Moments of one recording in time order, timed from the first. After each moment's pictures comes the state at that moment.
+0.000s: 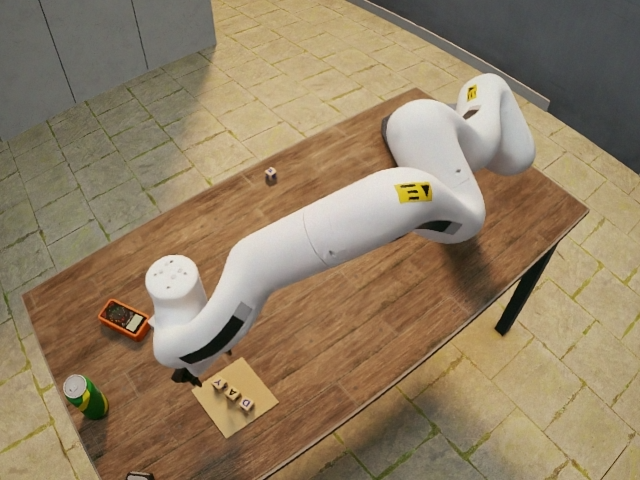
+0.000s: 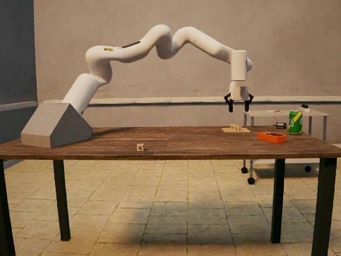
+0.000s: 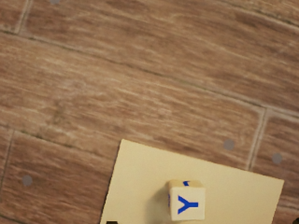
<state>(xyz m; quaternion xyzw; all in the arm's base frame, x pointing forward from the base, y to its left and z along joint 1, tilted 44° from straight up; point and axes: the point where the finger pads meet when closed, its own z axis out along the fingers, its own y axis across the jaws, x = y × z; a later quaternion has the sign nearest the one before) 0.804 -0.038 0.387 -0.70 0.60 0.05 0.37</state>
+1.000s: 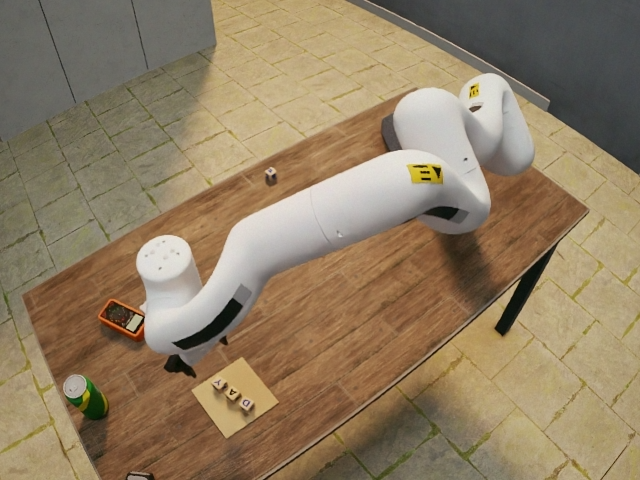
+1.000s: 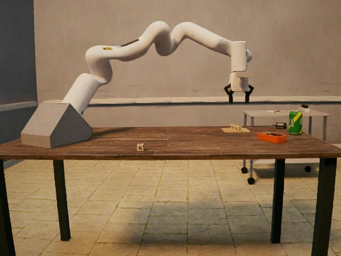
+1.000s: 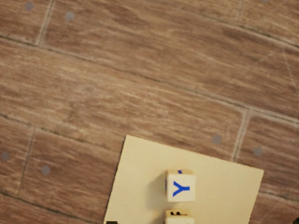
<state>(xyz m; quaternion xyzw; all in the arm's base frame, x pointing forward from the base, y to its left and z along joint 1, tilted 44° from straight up) 0.786 -0.066 0.421 -0.70 0.60 0.05 0.37</state>
